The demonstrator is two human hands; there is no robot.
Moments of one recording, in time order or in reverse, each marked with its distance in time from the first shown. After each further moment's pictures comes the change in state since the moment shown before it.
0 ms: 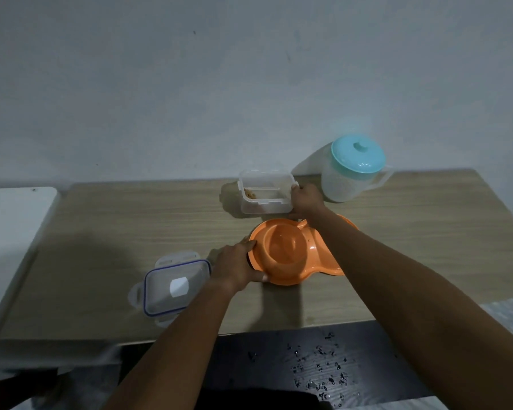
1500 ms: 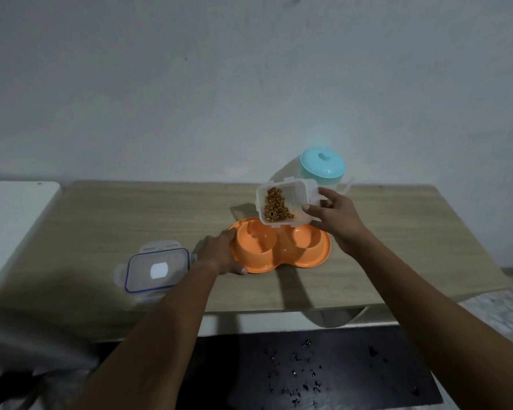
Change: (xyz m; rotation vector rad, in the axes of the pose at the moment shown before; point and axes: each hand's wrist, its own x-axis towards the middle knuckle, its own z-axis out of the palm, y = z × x) left_hand -0.019 0.032 0.009 0.065 0.062 -0.057; right_hand -0.117 0.044 -0.140 0.506 -0.166 -0.211
